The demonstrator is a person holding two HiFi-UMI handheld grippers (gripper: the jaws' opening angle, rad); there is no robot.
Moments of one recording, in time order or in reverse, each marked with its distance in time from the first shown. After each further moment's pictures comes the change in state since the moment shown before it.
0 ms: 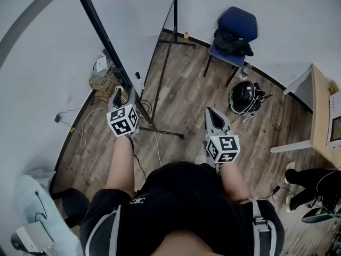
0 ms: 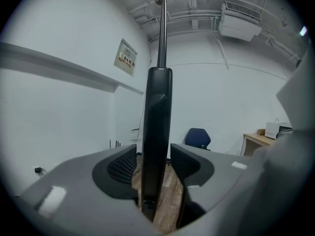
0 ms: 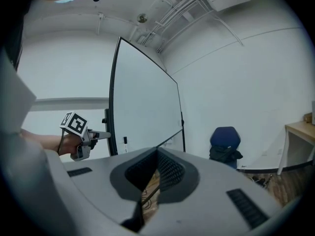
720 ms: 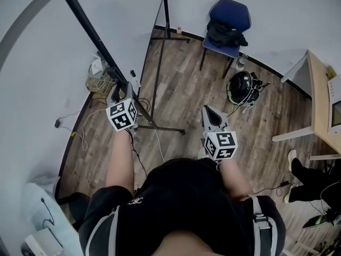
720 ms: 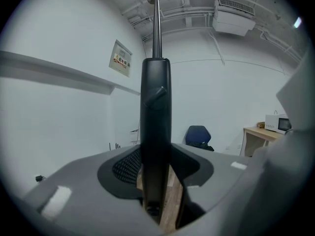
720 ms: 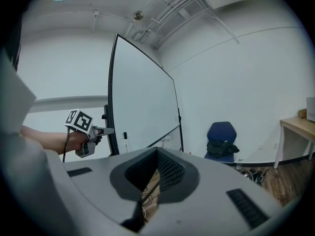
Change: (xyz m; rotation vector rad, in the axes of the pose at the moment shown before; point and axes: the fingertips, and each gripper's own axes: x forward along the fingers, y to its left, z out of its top) left arm 0.014 -0.005 0.000 0.069 -0.001 -0.009; right arm -0.016 0.005 -0.022 0.036 0.036 -0.040
